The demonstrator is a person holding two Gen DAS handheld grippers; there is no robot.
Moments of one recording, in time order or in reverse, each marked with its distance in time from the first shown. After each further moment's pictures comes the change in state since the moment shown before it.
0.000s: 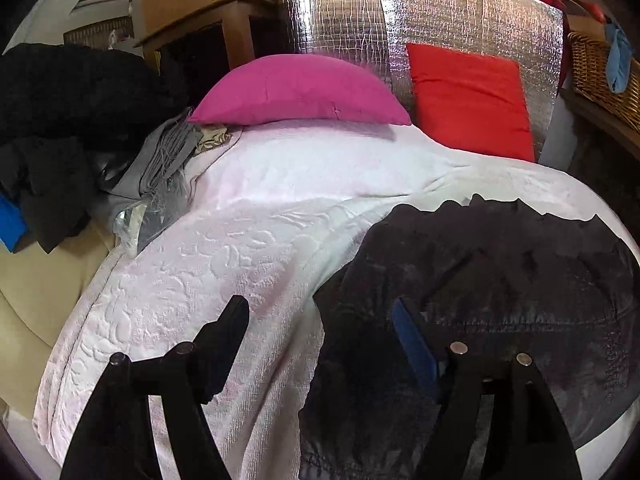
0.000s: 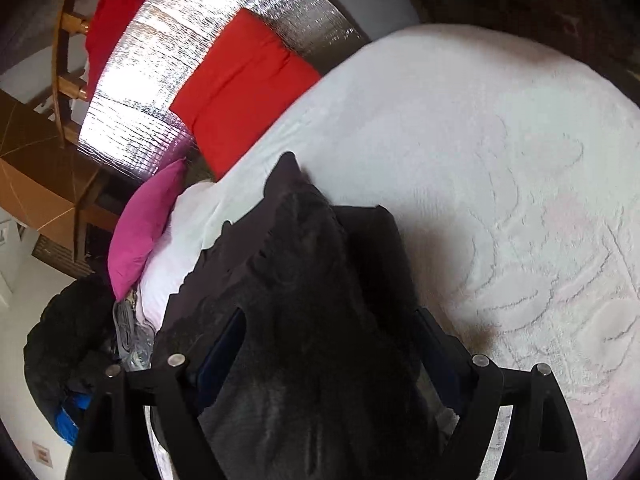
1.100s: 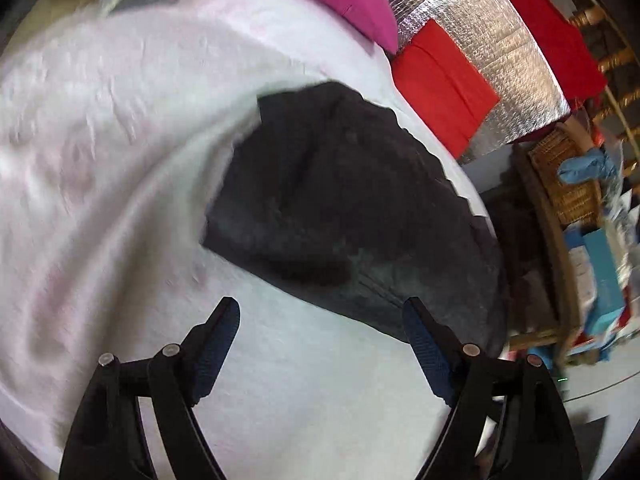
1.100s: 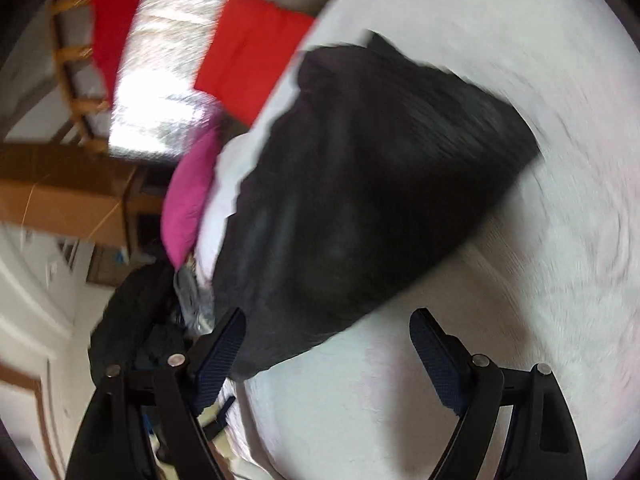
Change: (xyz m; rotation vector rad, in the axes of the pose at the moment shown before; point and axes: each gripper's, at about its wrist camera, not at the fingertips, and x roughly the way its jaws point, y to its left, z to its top) left arm -0.023 0.027 -0.113 -0.540 0.349 -0.554; right arm -0.026 -0.002 -0.140 0.253 0.123 0.211
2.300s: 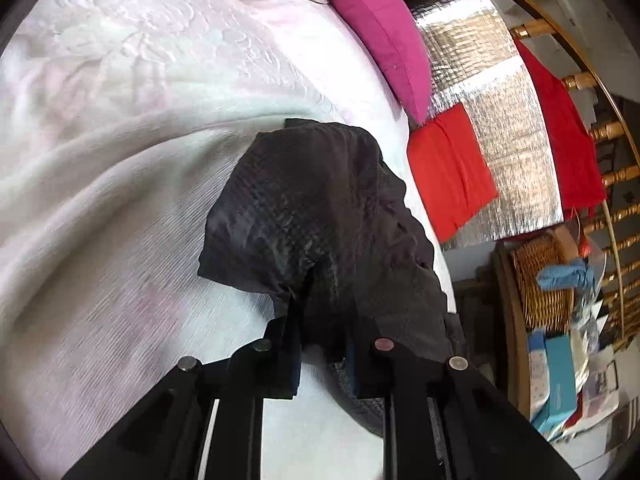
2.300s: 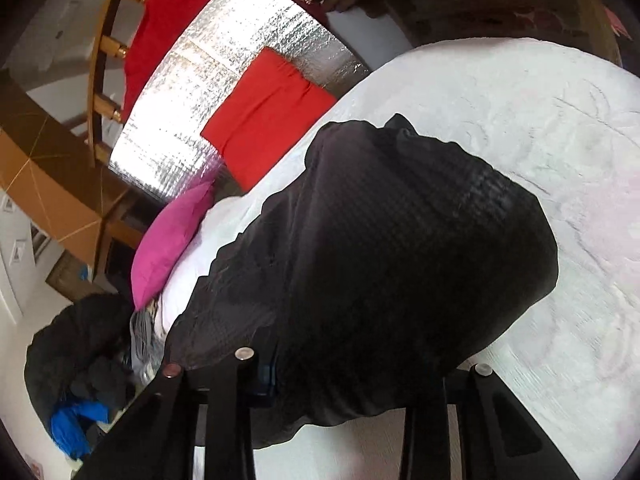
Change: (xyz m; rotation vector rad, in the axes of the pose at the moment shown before) left arm 0.026 0.010 0.005 -0.246 -0.194 -0.098; right arm -0.013 0.027 -0.008 -0.259 -0.334 -0.112
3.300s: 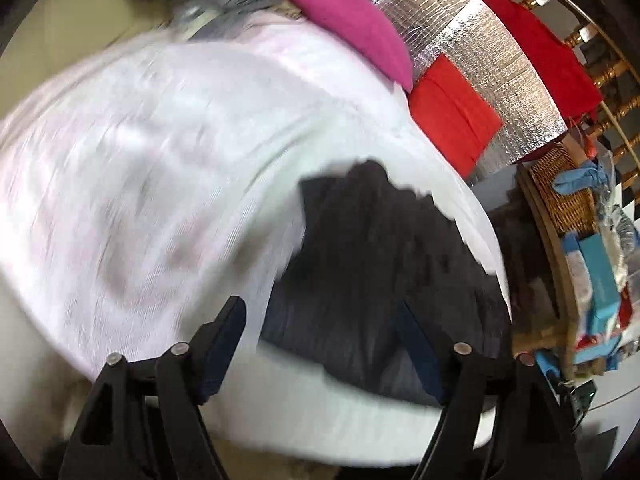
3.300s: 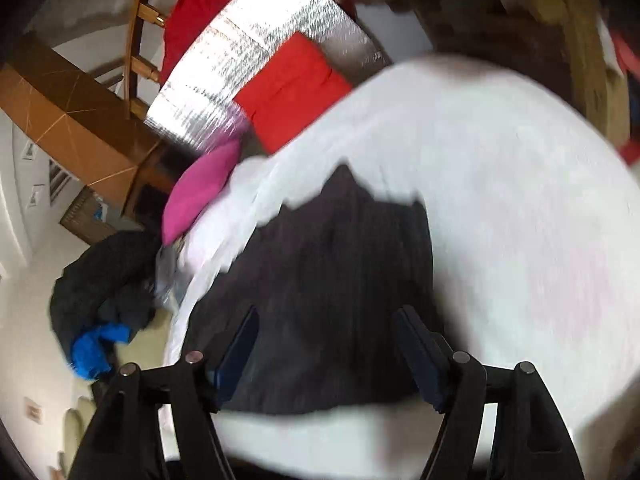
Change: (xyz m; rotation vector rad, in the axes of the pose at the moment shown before) left arm -0.124 0.005 0.005 0.282 0.074 0.190; right arm -0.166 -0.027 0.027 -0.128 0.149 0.019
